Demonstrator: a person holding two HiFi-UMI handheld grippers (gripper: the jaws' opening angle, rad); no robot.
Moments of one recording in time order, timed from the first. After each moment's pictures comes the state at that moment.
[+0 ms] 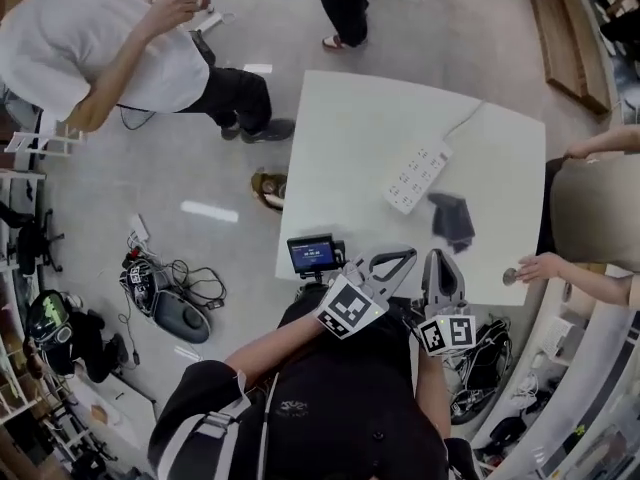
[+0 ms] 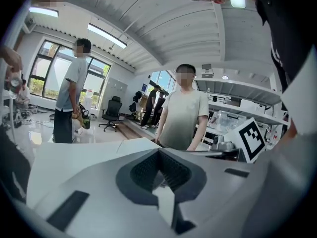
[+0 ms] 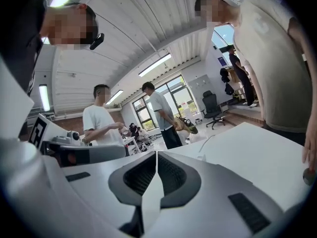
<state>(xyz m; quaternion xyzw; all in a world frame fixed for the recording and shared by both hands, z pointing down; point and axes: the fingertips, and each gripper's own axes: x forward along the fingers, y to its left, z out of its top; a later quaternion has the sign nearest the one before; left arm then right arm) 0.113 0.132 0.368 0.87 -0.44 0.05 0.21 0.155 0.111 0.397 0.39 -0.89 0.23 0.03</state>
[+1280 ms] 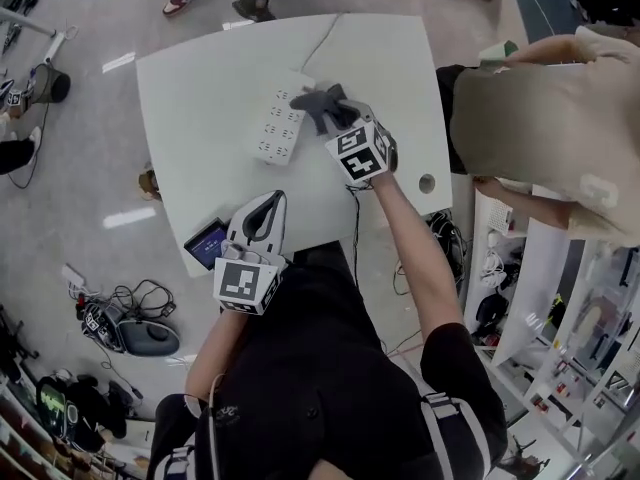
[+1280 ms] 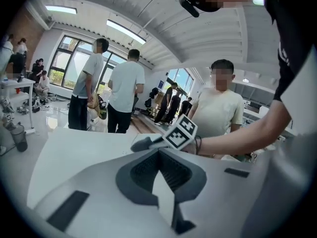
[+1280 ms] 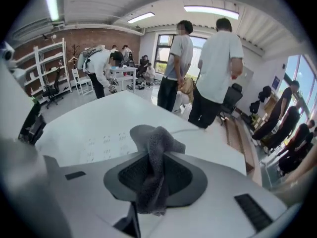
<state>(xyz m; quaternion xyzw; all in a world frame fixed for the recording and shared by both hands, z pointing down) 0.072 0.087 0.406 0.81 -0.52 0.05 0.26 0.148 -0.088 0.534 0.30 -0.84 0.06 0.45</state>
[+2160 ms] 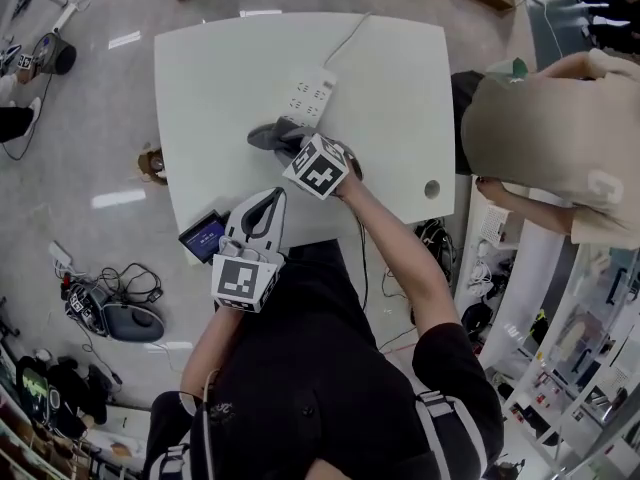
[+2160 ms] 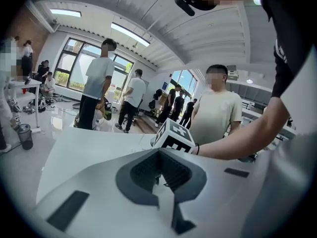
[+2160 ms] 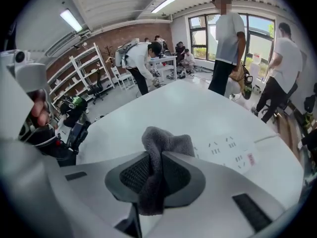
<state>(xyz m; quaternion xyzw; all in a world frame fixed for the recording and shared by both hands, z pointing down) 0.035 0.104 0.410 0.80 -0.54 0.05 0.26 0.015 0.039 0.567 0.05 -0.87 0.12 0.48</state>
